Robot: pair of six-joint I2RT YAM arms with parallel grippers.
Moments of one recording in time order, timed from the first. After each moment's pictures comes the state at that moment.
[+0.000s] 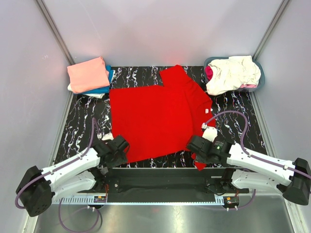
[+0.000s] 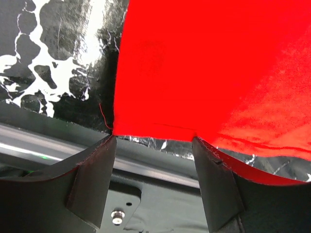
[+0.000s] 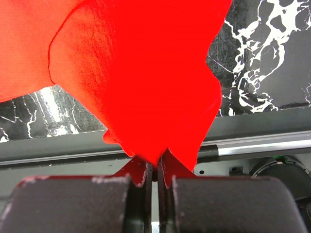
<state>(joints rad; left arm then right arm) -0.77 0.93 0.47 -0.95 -0.26 -1.18 1.06 0.99 0.74 -1.08 0.40 1.17</state>
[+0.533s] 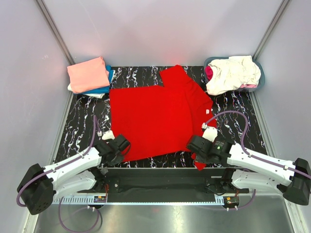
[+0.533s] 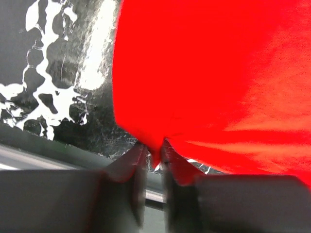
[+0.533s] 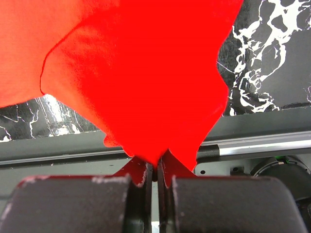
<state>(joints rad) -0.77 0.96 0.46 -0.88 -0.35 -1.18 1.06 0.98 0.74 -1.07 0.40 1.18</state>
